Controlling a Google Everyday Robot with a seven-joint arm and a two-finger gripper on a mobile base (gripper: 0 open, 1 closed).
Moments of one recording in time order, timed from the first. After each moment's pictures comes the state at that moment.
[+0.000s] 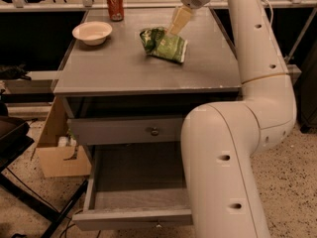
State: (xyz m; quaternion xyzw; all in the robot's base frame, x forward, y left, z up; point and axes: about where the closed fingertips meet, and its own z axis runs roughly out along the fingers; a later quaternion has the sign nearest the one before) arm 0.847 -0.052 0.961 -0.66 0.61 -0.04 0.43
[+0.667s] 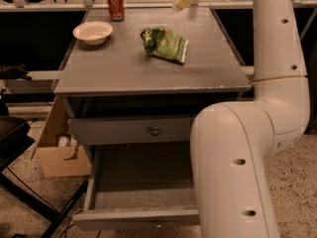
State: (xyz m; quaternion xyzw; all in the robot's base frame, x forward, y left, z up) arm 0.839 -0.071 1.051 -0.61 0.58 -0.05 0.53
